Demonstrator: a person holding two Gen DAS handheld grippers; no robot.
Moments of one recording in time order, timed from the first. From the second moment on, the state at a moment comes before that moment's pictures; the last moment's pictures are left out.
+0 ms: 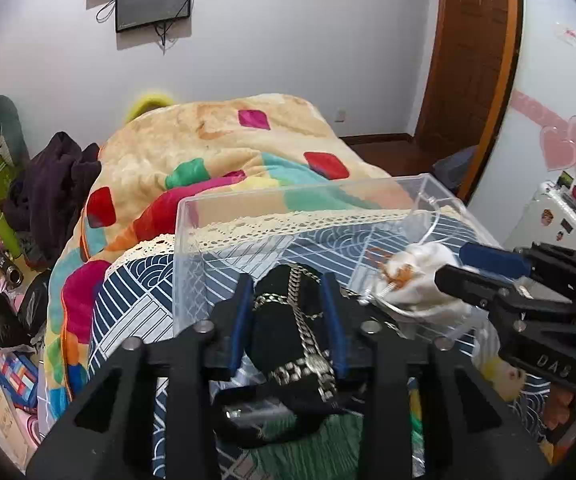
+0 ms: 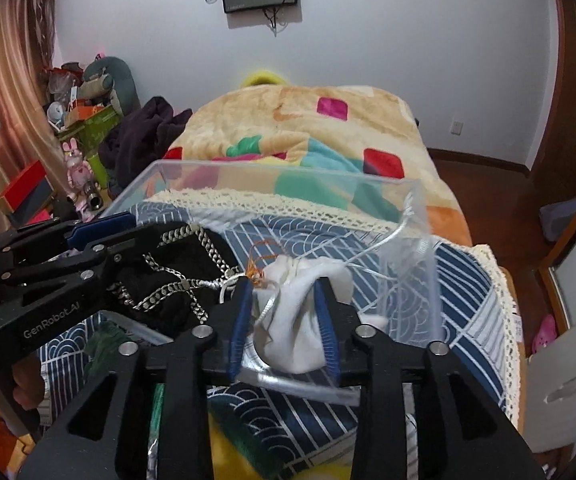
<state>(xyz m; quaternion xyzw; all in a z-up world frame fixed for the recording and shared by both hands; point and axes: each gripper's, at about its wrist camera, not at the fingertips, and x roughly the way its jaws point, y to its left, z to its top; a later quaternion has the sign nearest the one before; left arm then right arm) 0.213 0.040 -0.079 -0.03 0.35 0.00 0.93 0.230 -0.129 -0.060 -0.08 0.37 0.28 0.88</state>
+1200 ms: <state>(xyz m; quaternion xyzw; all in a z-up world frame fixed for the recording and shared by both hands) 0.129 0.020 -0.138 -0.02 0.39 -0.02 0.92 0.161 -0.200 -0.110 -0.06 0.39 0.24 0.89</state>
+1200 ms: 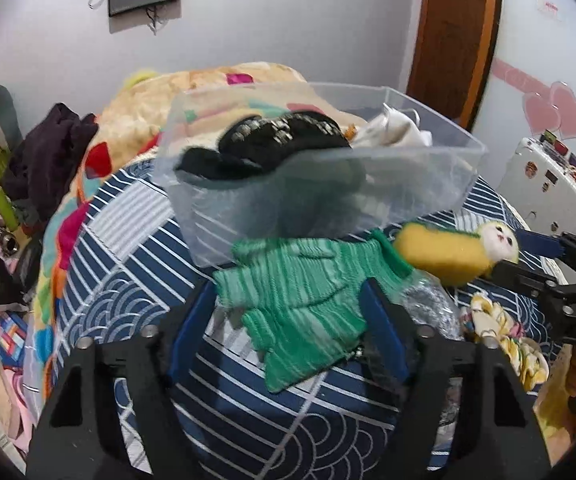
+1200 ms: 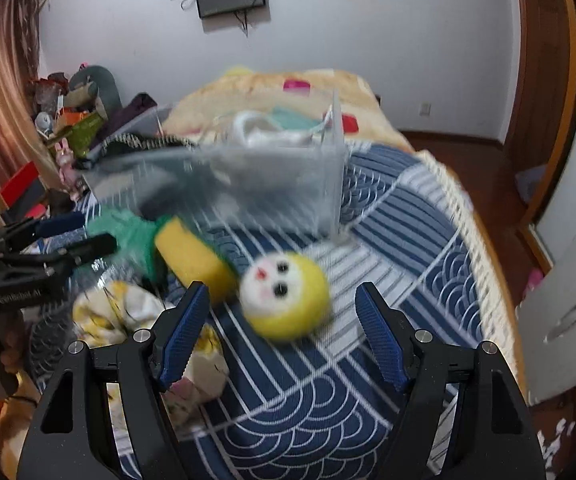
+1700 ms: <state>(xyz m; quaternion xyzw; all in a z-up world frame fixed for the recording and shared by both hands) 0.107 0.028 -0.121 -0.04 0.36 -0.04 0.93 0.149 -0.201 -0.103 -0.05 0.36 0.26 0.89</state>
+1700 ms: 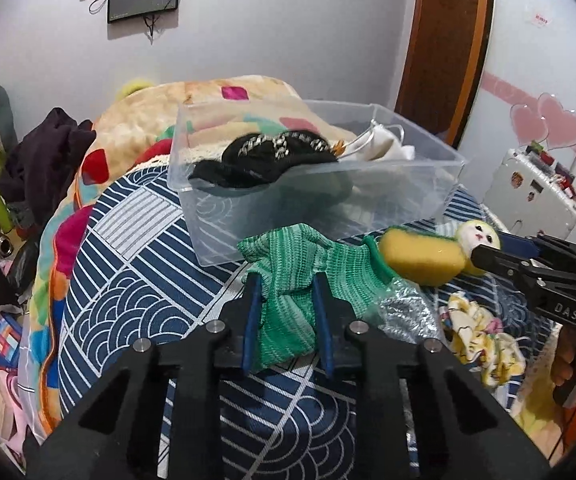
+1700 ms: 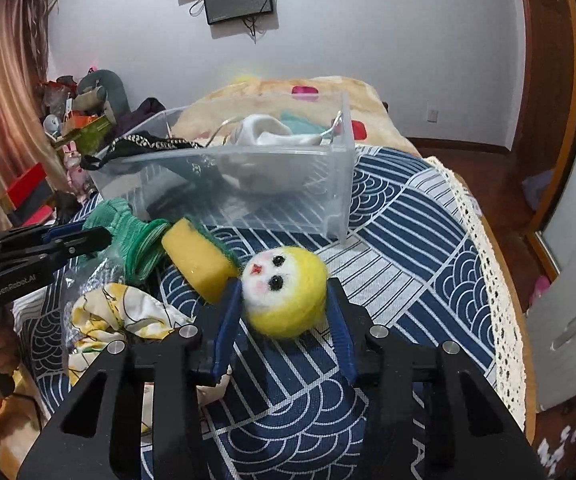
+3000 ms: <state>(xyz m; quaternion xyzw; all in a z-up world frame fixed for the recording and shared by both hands) 0.175 0.027 -0.064 -0.02 0.29 0.01 0.96 0.193 -0.137 -0.033 -0.05 0.28 0.30 0.91</state>
